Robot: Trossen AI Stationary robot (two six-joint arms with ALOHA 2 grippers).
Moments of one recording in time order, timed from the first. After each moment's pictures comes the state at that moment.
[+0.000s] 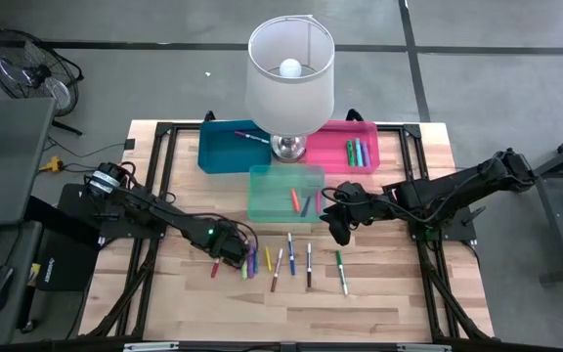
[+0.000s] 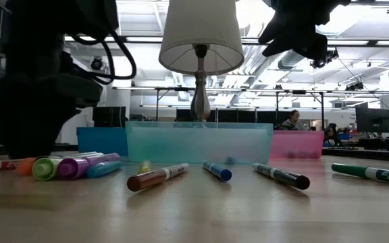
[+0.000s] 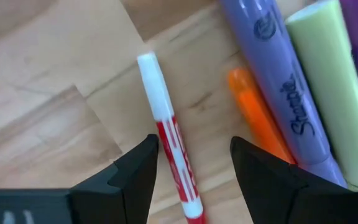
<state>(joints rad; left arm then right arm) -0.44 1.69 0.91 -0.72 0.06 -1.51 0.23 1.22 0.90 -0.39 0.28 0.80</state>
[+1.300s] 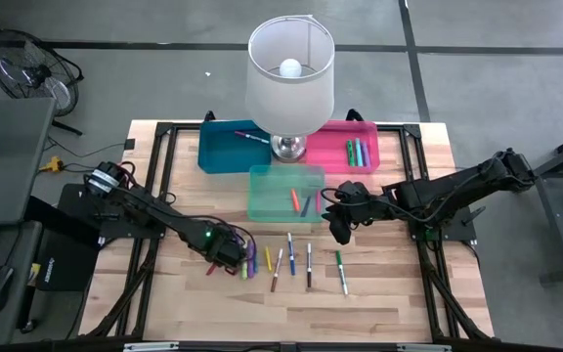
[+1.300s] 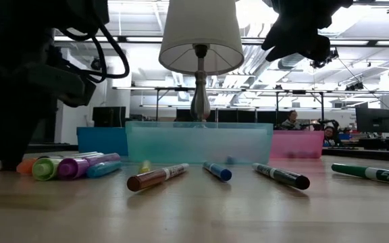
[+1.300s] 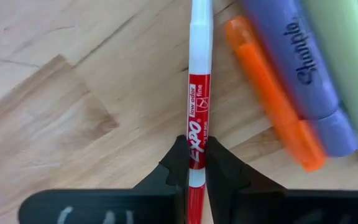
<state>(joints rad) -0.45 1.65 0.90 -0.75 0.04 -1.44 0.23 1.22 0.90 -0.43 0.31 0.80</state>
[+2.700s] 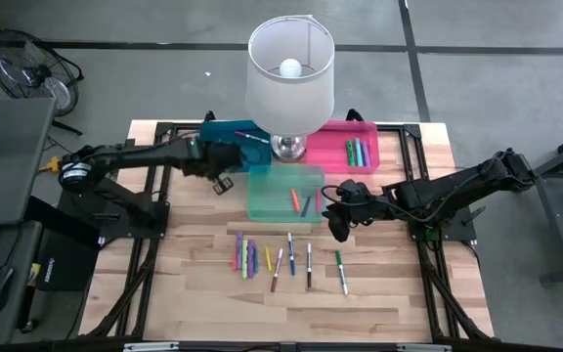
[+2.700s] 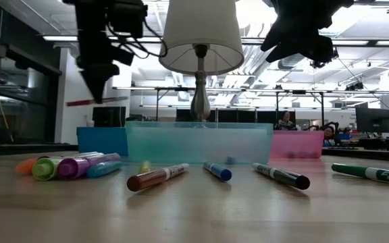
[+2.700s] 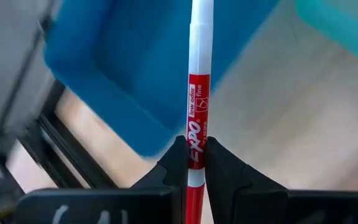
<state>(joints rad) 0.28 1.38 1.09 -1.09 -0.47 -0.30 0.23 1.22 0.90 -0.44 0.34 0.89</state>
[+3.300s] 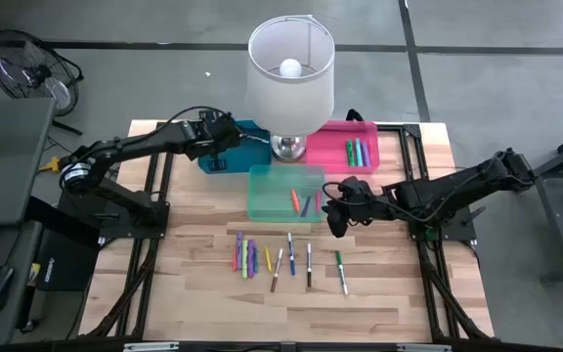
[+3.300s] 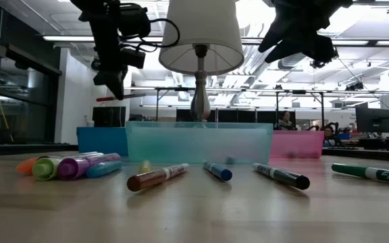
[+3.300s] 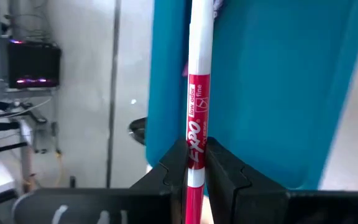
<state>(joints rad) 0.49 1.38 1.10 -0.79 -0.55 0.50 0.23 1.22 0.90 -0.44 0.42 0.94</state>
